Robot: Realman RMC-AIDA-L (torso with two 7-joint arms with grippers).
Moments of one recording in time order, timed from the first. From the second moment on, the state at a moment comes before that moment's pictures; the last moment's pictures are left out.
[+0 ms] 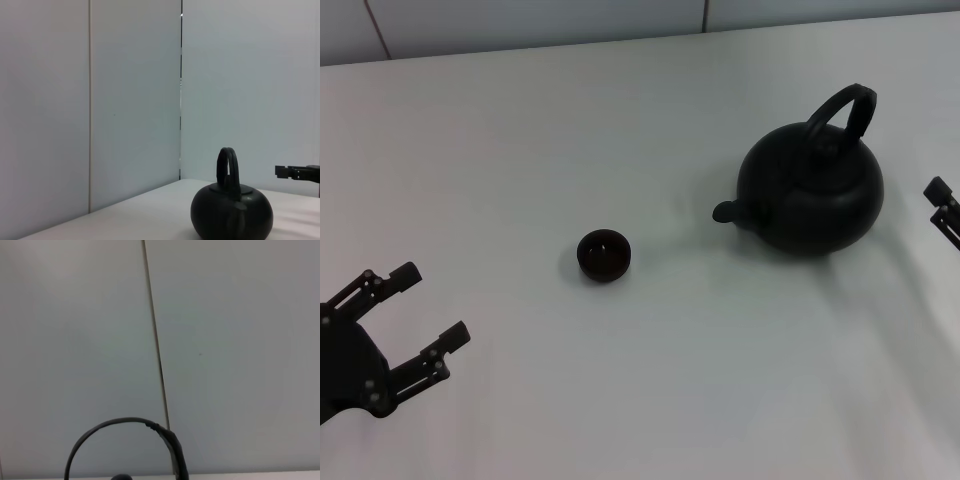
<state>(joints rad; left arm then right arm) -0.21 -2.06 0.61 0.39 1.75 1.75 -0.69 0.16 2.08 -0.26 -0.19 -1.52 -1.51 0.59</state>
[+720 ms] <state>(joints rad) -0.24 -2.06 0.66 0.41 1.83 1.74 -0.74 0.15 2.07 -0.27 -0.45 -1.97 -1.78 0.74</state>
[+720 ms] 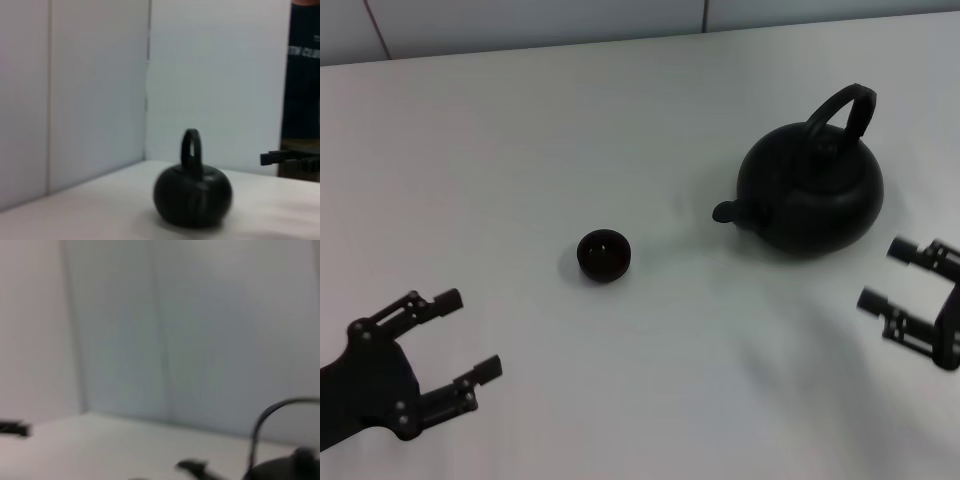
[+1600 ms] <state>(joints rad) -0.39 -2.01 0.66 0.55 2.06 1.71 -0.99 0.25 2.06 -0.27 -0.72 -2.25 -1.86 0.92</state>
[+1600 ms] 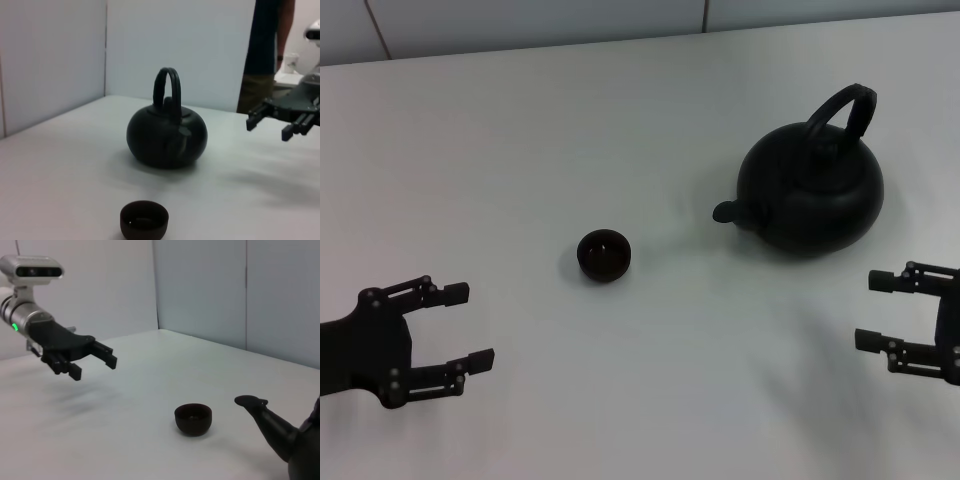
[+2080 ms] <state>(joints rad) -0.41 -2.01 0.66 0.58 2.08 1.72 -1.04 0.29 2.06 -0.27 -0.75 -2.29 -1.86 0.94</state>
